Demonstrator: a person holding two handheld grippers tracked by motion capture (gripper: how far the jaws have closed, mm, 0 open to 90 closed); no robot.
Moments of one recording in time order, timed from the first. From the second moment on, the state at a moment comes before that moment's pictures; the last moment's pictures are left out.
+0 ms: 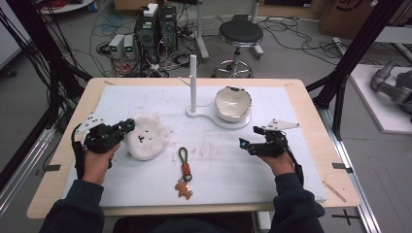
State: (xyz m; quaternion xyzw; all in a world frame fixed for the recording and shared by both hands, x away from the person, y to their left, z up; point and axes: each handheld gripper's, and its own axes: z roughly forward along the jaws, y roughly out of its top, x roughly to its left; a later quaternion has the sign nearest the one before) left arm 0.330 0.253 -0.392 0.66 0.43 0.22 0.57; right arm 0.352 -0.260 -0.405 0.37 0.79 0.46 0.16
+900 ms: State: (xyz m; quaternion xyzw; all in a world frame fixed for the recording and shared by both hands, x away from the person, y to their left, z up) left arm 0.311 0.175 -0.369 0.62 0.34 0.16 0.69; right arm 0.350 -0.148 -0.413 0.27 0.80 0.54 -0.03
